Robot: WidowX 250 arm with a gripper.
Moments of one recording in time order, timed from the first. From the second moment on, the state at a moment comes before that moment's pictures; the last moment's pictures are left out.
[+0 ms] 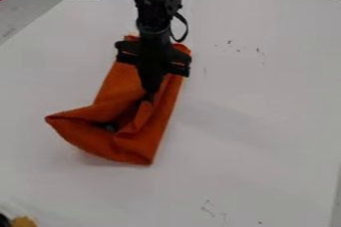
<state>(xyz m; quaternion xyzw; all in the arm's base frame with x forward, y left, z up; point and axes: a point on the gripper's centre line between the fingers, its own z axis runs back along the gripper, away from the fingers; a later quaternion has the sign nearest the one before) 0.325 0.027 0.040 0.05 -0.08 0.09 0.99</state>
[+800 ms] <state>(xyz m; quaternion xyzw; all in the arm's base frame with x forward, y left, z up) 0.344 -0.062 0.044 -0.01 -0.10 0.05 0.99</state>
